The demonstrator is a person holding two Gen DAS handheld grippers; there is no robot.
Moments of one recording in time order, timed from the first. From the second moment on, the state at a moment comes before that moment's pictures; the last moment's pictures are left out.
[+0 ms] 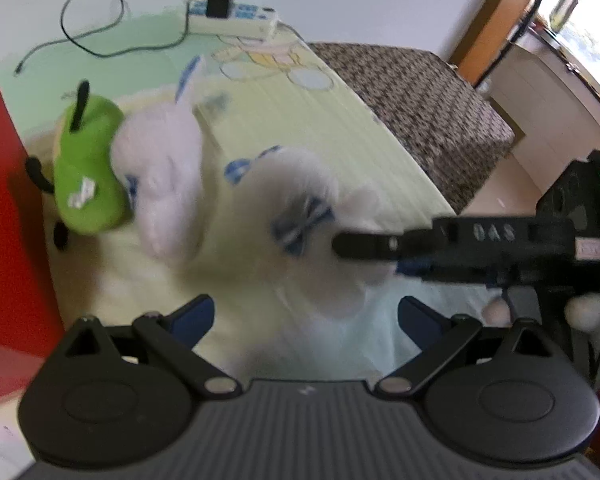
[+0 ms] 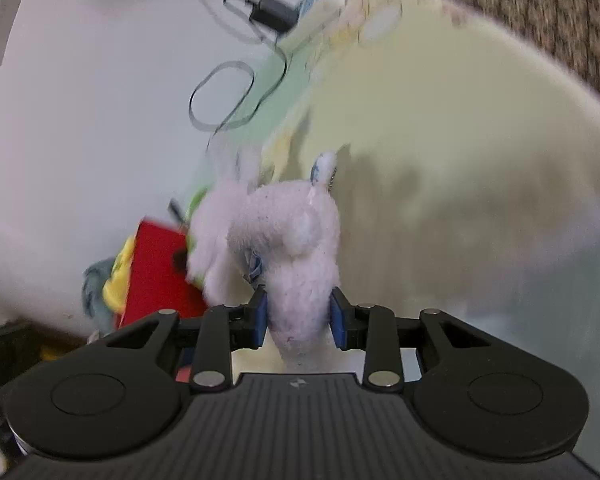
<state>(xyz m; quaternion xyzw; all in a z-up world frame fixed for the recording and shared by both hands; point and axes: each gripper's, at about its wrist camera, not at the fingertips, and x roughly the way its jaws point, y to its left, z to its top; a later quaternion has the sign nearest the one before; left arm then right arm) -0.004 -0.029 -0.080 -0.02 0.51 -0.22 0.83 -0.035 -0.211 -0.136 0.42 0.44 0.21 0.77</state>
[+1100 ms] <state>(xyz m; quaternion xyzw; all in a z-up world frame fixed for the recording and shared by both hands) -0.023 -0.025 -0.060 0.01 0.46 -0.25 0.85 -0.046 -0.165 -0.098 0.36 0.43 0.29 0.78</state>
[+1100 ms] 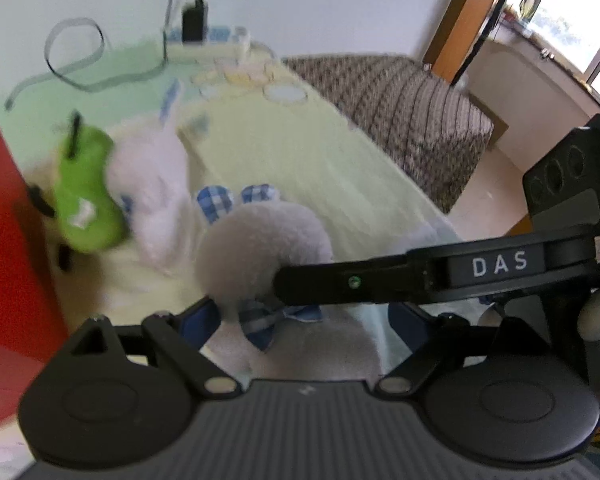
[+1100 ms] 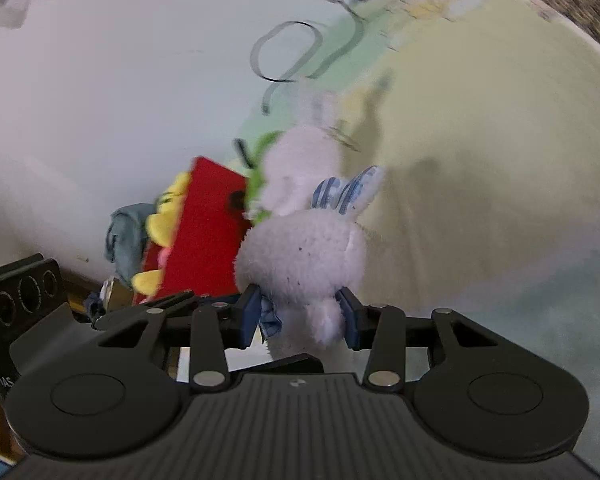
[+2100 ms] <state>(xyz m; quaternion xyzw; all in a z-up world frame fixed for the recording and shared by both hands) -0.002 0.279 -0.031 -0.08 0.38 -0.17 0.91 0.017 0.127 -0.019 0.23 0.34 0.30 0.86</state>
